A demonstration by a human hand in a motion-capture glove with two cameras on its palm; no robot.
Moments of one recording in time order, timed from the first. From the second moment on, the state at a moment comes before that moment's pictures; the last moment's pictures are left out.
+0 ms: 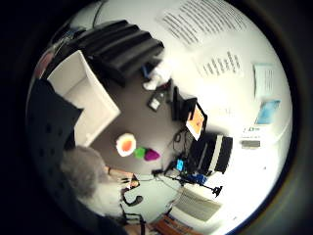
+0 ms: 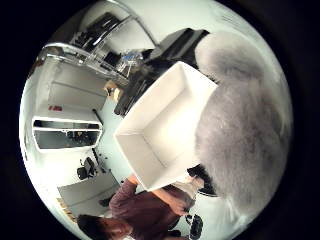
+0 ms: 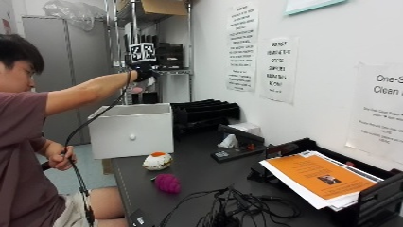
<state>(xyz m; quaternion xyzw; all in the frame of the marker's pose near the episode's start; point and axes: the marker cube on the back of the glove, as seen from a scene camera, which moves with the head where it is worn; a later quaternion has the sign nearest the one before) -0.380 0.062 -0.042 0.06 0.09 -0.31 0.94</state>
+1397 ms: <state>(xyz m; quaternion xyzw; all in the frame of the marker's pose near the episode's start) -0.034 0.095 0.081 -0.05 0.13 -0.12 0.98</state>
